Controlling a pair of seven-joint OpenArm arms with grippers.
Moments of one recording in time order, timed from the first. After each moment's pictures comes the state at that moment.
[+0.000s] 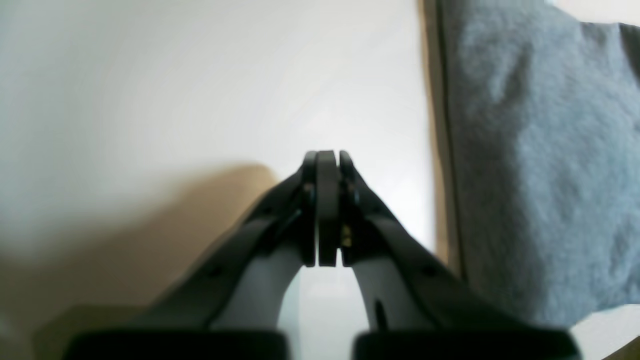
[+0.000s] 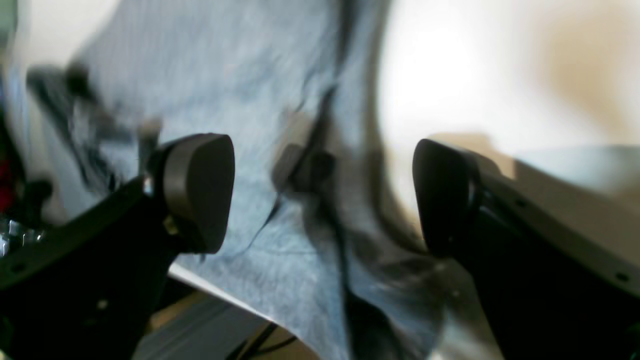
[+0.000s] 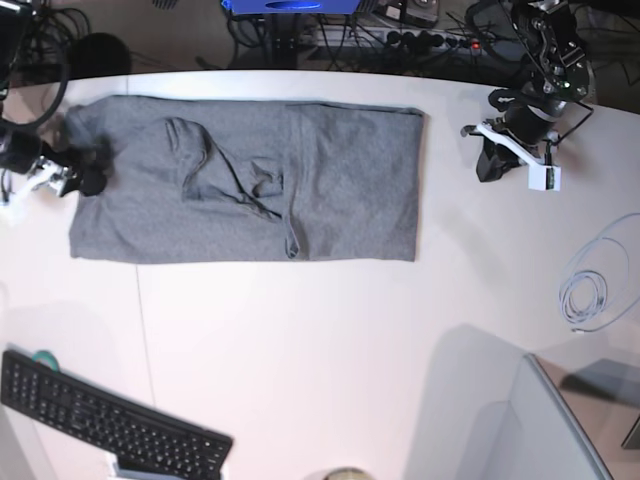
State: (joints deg) left arm 15.4 -8.2 -31.3 73.8 -15.1 -40.8 20.0; right arm -3.7 21.4 26.8 55.9 50.7 36.3 -59.0
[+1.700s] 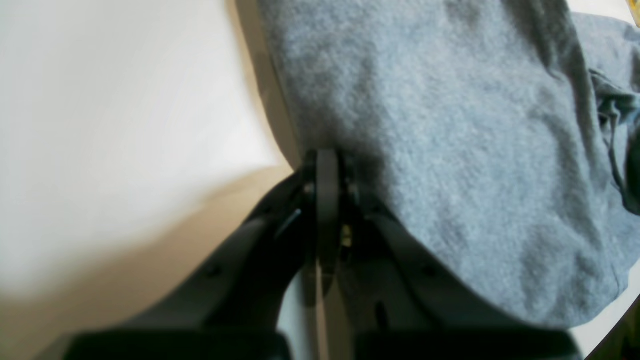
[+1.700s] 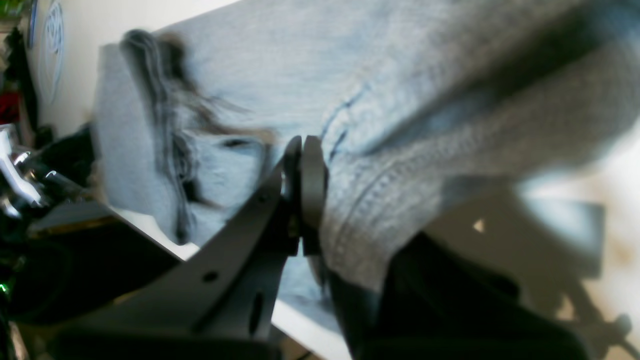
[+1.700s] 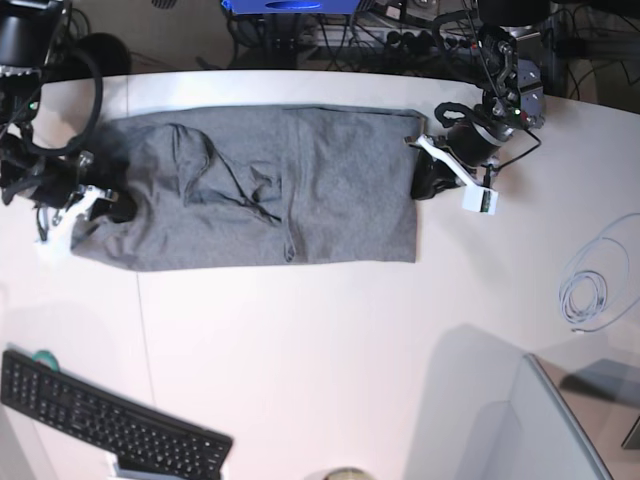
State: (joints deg) left arm 10.4 -8.6 -15.2 66.3 -15.1 -40.6 13.4; right arm -4.5 14.6 20.3 75.9 50.2 29.0 -63.0
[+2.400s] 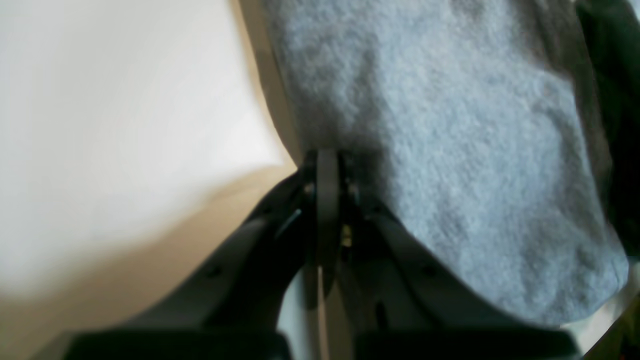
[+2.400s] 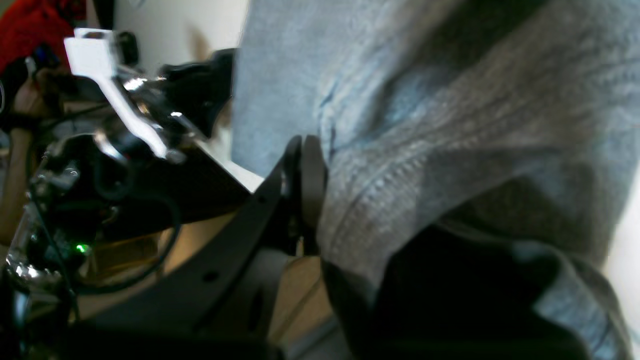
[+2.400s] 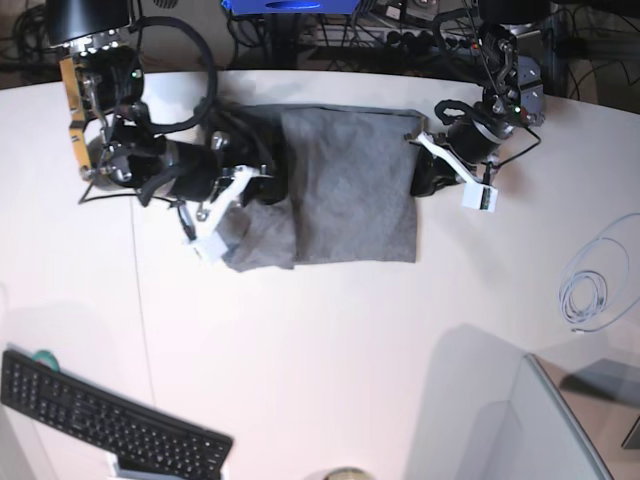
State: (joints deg) left arm 10.8 -8.5 -15.2 66.4 -15.1 -40.6 13.6; right arm -6.8 7.0 -9.7 91.5 50.3 10.3 -59.0
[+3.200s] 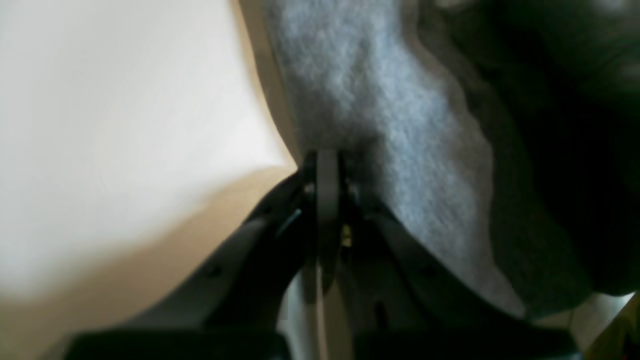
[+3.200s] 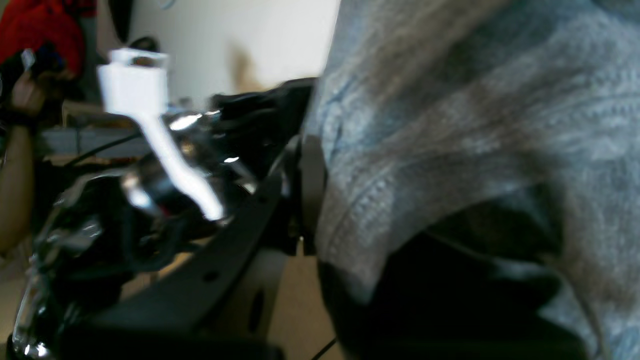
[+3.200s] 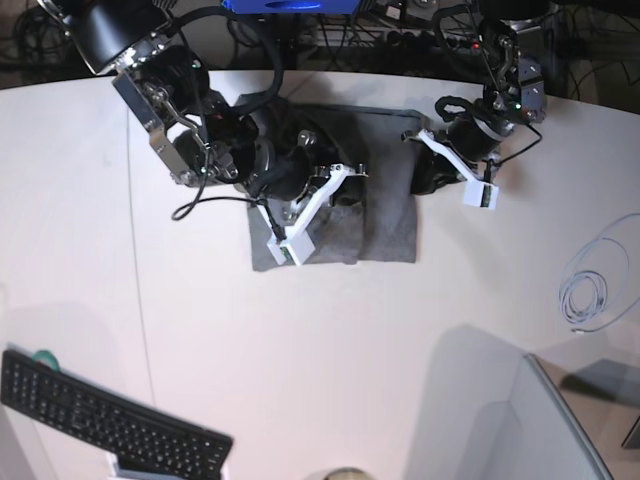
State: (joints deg) left arm 11.7 -8.5 -15.2 67.9 -15.1 -40.6 13.6; right arm 0.1 6.2 -33.7 87.1 51.1 -5.2 -42.6
